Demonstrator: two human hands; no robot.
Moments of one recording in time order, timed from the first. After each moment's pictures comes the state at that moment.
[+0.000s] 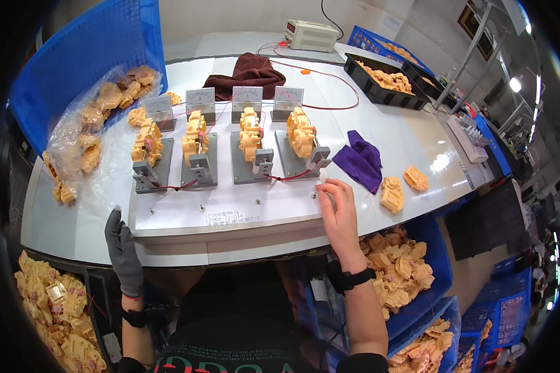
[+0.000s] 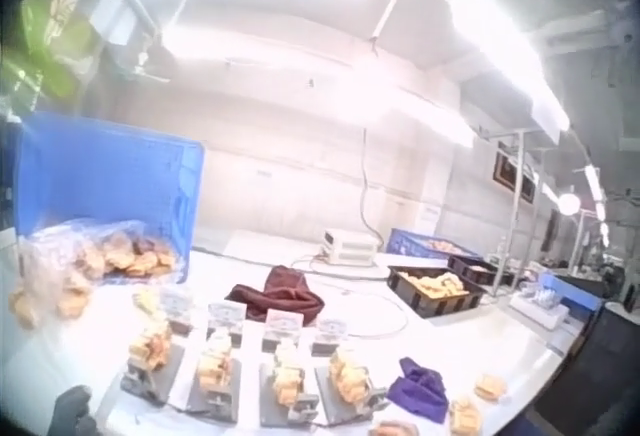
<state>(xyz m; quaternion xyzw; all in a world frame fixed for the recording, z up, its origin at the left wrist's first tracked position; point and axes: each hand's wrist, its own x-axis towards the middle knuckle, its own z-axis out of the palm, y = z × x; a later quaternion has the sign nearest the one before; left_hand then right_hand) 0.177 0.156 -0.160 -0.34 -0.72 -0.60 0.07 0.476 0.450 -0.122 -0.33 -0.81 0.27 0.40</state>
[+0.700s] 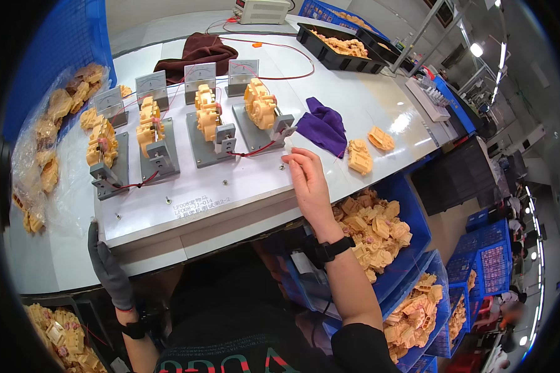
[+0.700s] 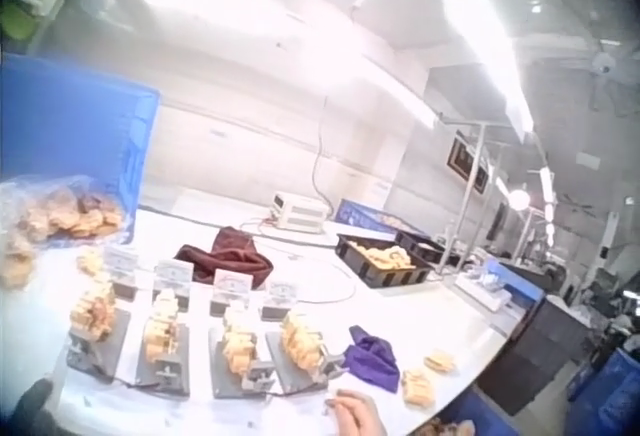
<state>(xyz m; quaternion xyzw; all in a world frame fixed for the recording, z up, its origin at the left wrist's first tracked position) 0.176 0.157 -0.178 -0.36 -0.70 -0.61 0.01 0.469 0.445 -0.126 -0.35 -0.78 0.31 0.41</state>
